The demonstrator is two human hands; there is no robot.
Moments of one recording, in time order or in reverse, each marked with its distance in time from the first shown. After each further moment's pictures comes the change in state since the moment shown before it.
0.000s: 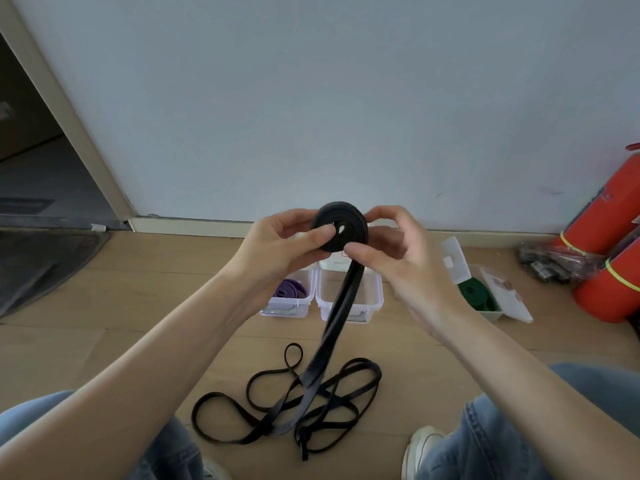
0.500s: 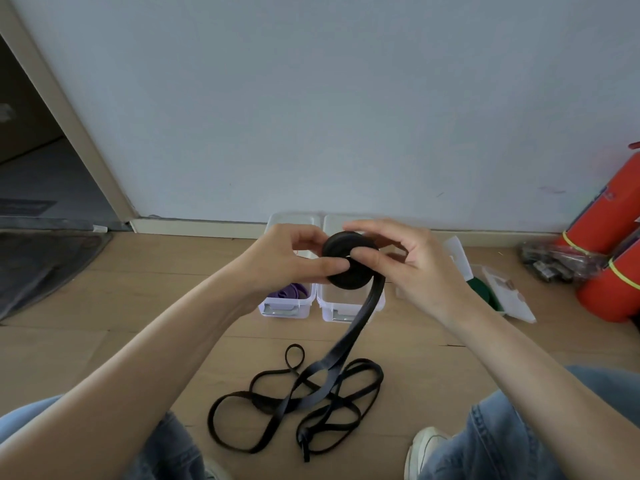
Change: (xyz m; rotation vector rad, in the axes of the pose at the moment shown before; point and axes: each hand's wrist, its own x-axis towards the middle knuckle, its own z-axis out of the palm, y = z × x) left_hand -0.003 0.005 -0.007 0.438 -0.151 -0.031; right_hand 0.001 -0.009 -0.009 -0.320 -0.152 -0.143
